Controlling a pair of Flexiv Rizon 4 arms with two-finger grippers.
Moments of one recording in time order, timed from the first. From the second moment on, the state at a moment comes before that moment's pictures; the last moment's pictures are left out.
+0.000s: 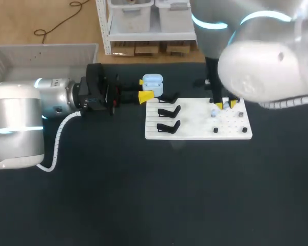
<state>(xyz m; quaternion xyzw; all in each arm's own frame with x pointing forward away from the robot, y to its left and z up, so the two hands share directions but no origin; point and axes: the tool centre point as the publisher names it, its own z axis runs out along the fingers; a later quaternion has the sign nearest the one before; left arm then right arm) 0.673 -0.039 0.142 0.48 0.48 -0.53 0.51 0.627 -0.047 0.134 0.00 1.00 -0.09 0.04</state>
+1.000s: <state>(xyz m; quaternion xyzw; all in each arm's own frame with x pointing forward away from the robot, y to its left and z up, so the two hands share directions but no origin) 0.673 -0.039 0.142 0.48 0.48 -0.53 0.51 0.639 0.072 0.191 0.00 0.99 -0.10 0.05</state>
